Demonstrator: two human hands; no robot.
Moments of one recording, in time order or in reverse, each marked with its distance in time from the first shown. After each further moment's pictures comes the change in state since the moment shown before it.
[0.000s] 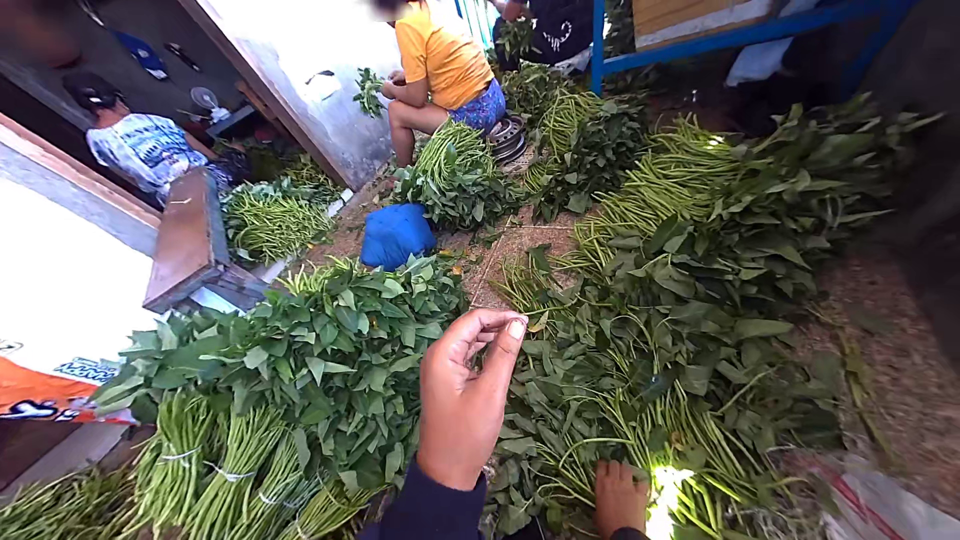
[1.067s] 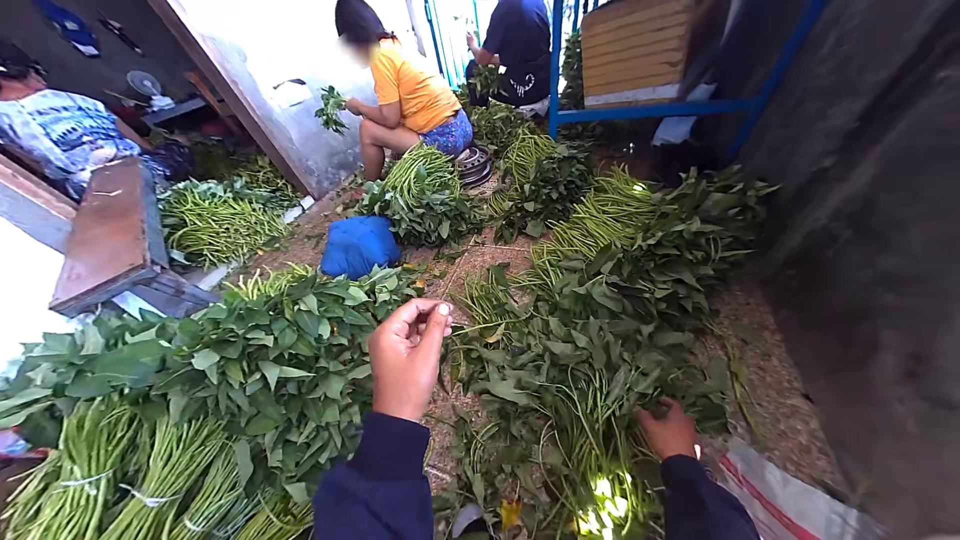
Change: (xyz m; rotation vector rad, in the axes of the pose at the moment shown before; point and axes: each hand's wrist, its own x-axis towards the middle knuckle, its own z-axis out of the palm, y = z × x) left_hand 0.013 -0.015 -0.009 0.087 0.150 -0.015; right_hand -0.022 0.154 -0.155 0.949 0.457 0.261
